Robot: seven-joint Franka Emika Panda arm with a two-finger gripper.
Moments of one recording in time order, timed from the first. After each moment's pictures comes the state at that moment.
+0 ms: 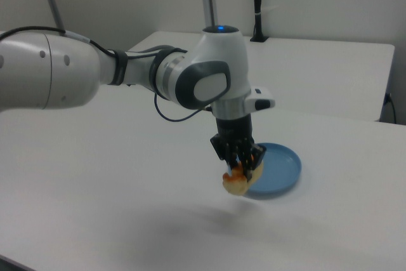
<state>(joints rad) -0.36 0.29 -0.08 -1.71 -0.08 2.00 -0.27</state>
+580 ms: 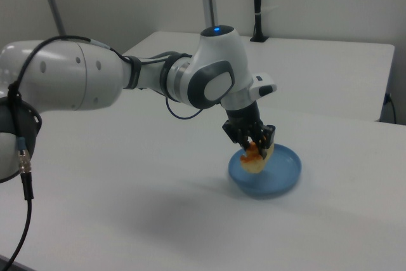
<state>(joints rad) -0.30 0.47 -0.07 -1.55 -0.08 2.21 -0.27</state>
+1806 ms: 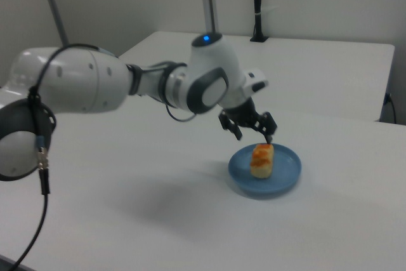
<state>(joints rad) -0.25 0.54 -0.06 -1.51 -0.08 2.38 -0.24</state>
